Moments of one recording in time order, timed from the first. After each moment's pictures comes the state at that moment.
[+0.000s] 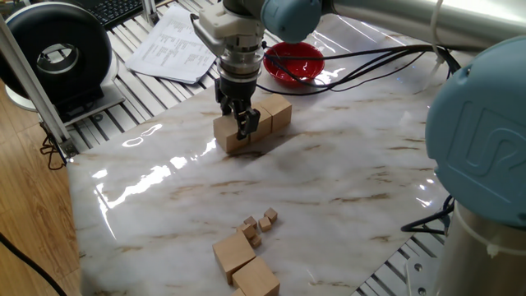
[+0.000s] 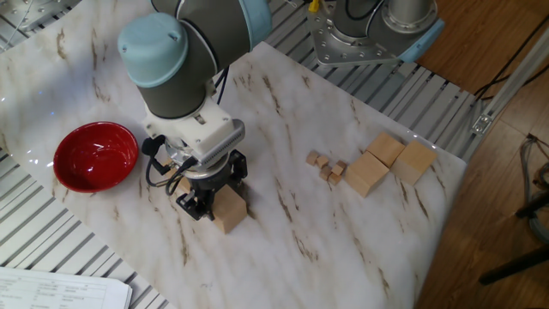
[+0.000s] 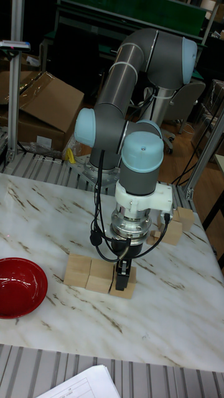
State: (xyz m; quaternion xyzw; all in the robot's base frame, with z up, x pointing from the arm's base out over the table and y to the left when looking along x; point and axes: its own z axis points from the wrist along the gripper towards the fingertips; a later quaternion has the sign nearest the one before) arm 0.591 0.077 0.030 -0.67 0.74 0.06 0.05
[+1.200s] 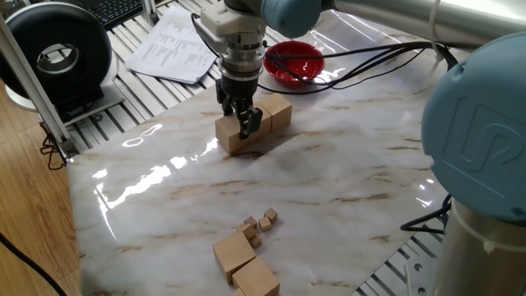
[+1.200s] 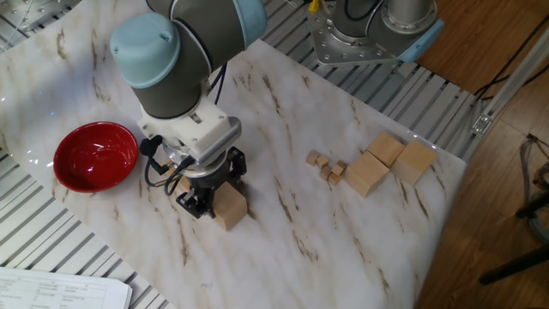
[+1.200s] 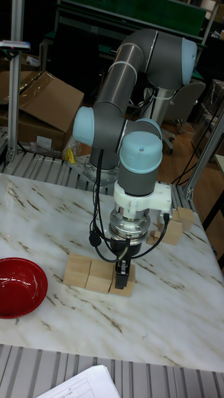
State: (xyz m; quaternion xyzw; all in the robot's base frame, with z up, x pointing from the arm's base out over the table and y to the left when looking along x) arm 0.587 0.075 0.033 -0.68 0.73 0.07 0.04
